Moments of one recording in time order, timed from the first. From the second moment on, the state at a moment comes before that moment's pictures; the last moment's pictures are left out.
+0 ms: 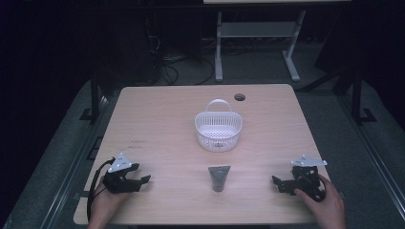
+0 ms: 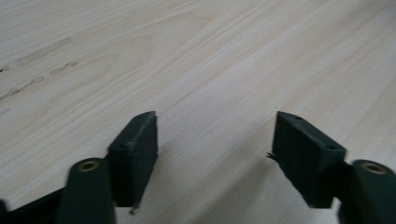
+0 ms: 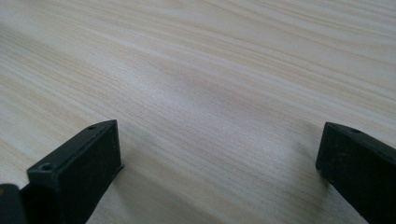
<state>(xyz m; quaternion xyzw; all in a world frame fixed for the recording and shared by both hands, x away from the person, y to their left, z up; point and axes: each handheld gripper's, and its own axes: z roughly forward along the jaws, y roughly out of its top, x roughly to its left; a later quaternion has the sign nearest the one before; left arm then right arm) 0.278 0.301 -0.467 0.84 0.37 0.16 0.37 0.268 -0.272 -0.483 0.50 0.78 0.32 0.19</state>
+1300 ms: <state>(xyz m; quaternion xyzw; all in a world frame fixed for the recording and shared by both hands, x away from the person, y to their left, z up) 0.255 0.249 -0.409 0.85 0.32 0.07 0.40 0.268 -0.272 -0.483 0.50 0.78 0.32 0.19</state>
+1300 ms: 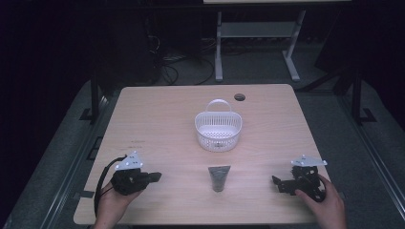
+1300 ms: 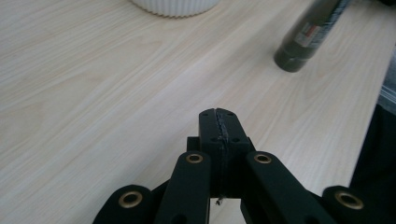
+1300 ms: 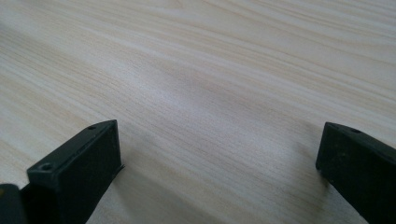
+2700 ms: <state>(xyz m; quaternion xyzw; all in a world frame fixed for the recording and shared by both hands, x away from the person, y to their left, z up) 0.246 0.178 -0.366 0.87 0.24 0.04 0.43 0.268 -0.272 -0.483 0.50 0.78 0.32 0.19</state>
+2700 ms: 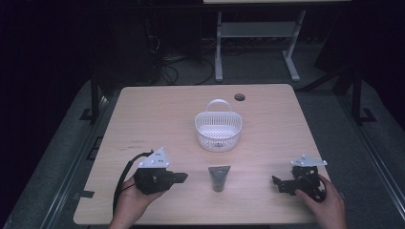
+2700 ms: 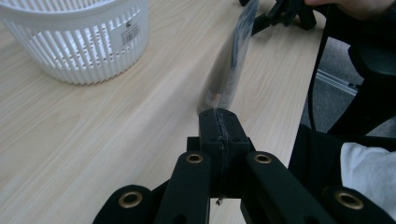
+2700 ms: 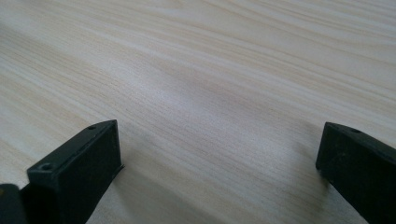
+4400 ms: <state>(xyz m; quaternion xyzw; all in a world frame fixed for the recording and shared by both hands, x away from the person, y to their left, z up) 0.273 0.124 -0.361 0.88 0.19 0.01 0.44 0.268 -0.272 -0.483 0.50 0.78 0.32 0.19</state>
